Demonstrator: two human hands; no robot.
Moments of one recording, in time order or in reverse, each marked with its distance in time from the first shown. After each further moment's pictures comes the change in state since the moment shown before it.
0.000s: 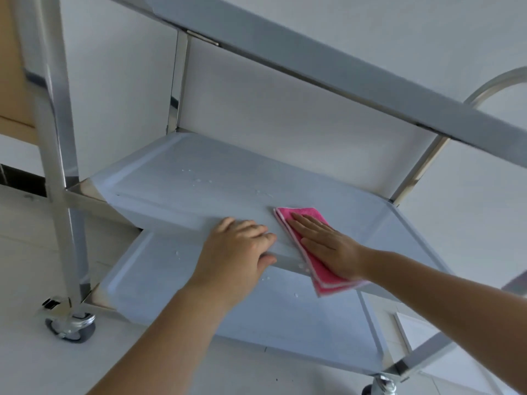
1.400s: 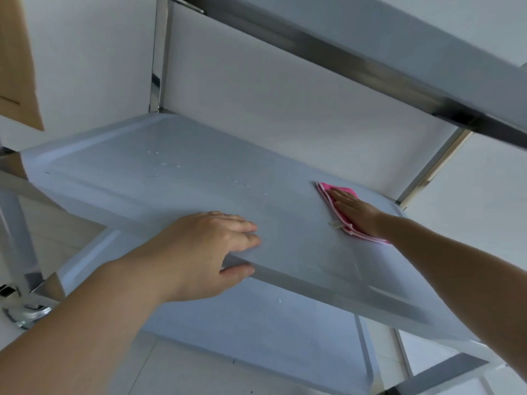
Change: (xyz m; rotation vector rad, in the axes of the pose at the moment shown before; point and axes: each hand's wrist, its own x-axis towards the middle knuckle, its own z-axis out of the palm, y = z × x) left_hand 0.023 0.002 0.006 -0.065 -0.258 0.028; right_hand 0.002 0.201 0.026 0.116 -0.171 0.424
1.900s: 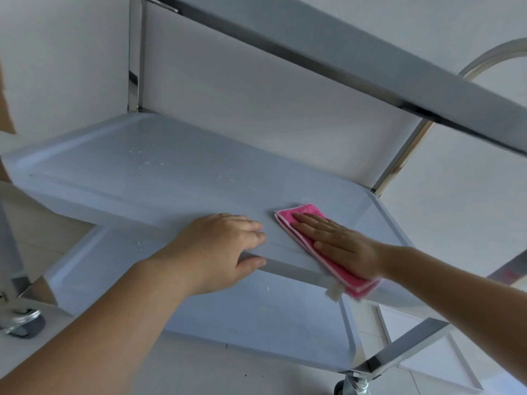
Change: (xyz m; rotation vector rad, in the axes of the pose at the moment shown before) left_hand 0.016 0.032 0.009 0.021 -0.013 0.077; right_hand -0.111 -0.077 0.002 0.075 -0.027 -0.368
